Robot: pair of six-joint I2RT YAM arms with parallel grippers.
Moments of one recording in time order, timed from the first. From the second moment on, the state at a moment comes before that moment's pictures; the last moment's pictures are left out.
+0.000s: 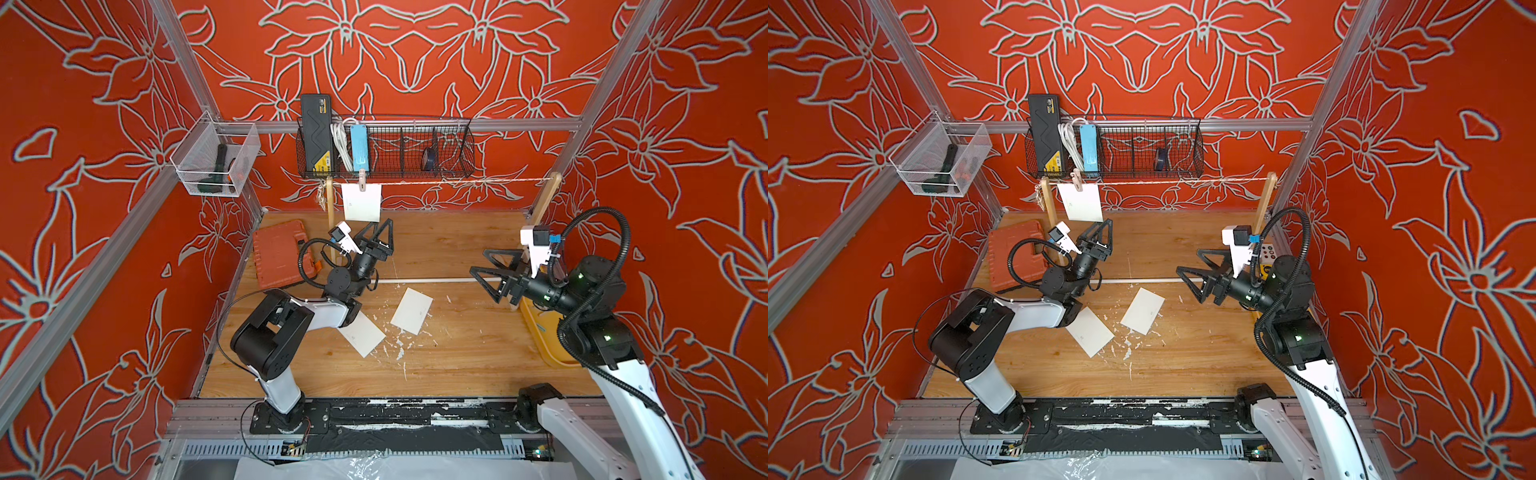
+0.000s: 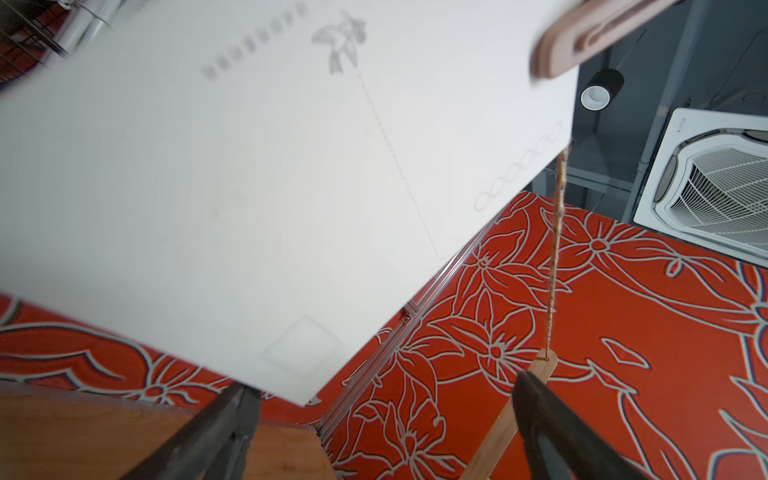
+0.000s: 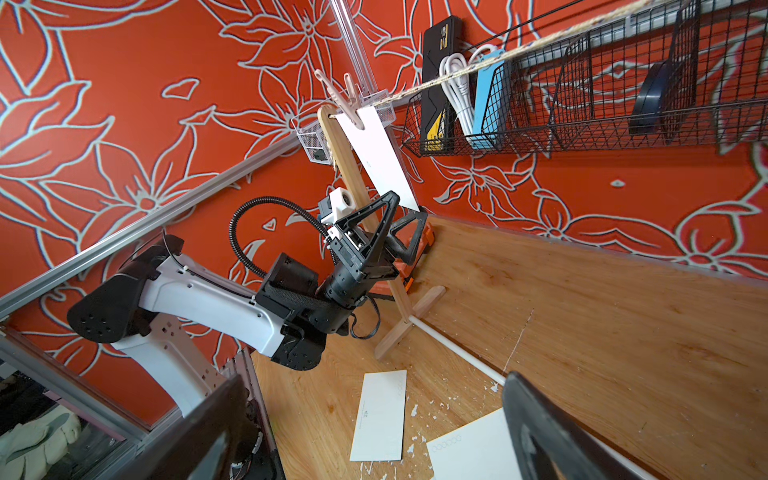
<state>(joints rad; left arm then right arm) -0.51 1.70 0.73 1.51 -0.05 -0.80 0.22 0.74 0.97 -0.28 -0.80 0.33</state>
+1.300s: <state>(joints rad) -0.47 1.71 0.79 1.52 -0.08 -0.78 0.22 0.73 0.97 -0.27 -0.80 0.34</state>
